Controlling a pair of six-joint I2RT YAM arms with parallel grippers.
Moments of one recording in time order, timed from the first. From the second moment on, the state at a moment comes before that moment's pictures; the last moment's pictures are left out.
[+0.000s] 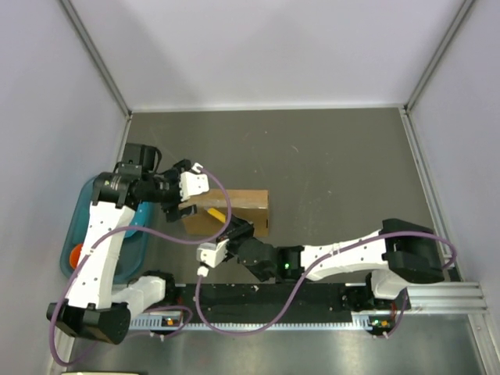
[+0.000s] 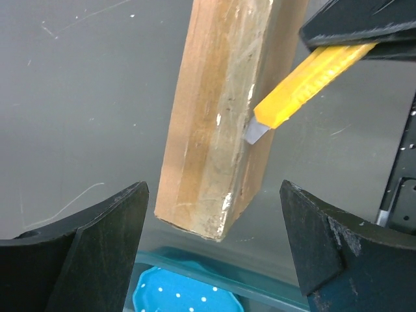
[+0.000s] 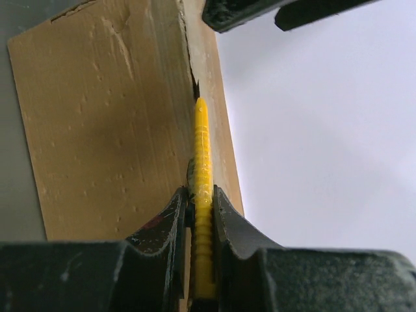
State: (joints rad) left arm -0.14 1.07 1.31 -1.26 0.61 1.18; right arm 1.50 1.58 0.90 0.47 0.72 -1.00
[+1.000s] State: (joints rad) left arm -0.14 1.05 1.16 -0.96 0.60 1.07; right arm 1.50 1.51 0.96 0.25 0.70 -0.80
